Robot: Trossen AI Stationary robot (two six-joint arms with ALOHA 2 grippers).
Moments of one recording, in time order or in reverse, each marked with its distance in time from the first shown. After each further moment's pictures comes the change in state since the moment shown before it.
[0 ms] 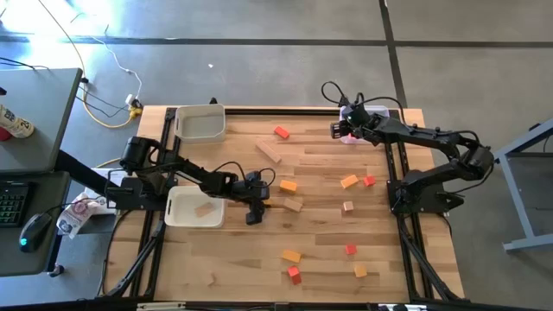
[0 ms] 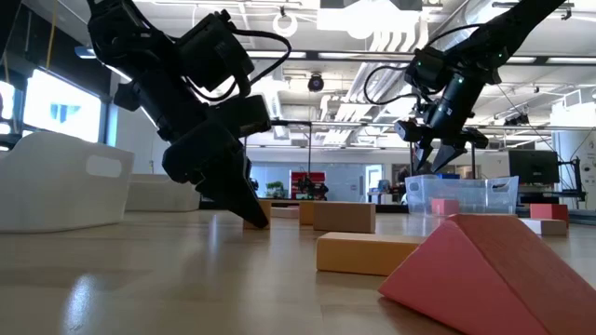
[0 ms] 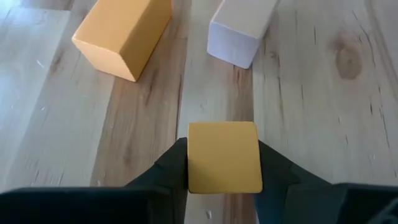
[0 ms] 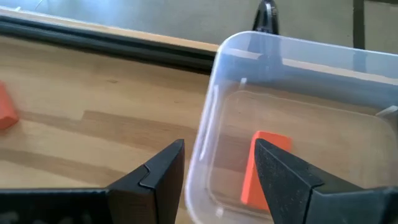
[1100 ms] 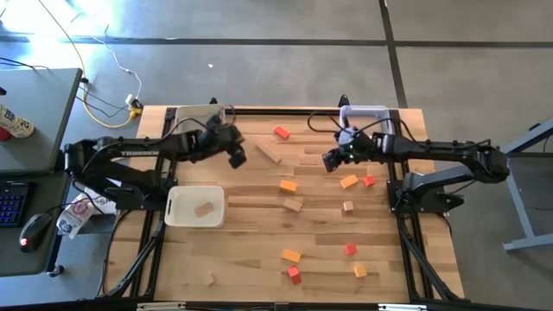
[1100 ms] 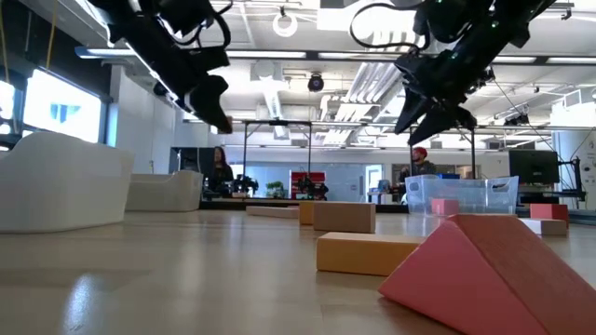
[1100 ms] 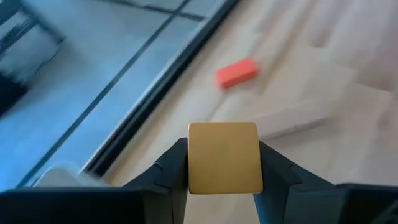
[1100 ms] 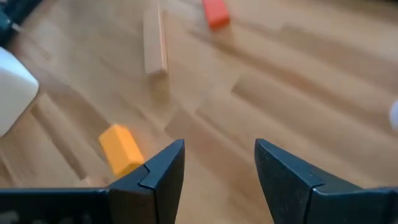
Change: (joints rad) left arm 0.397 -0.572 0.000 -0.433 -0.368 0.116; right arm 0.398 -0.188 0.001 -0.105 -0.239 0.128
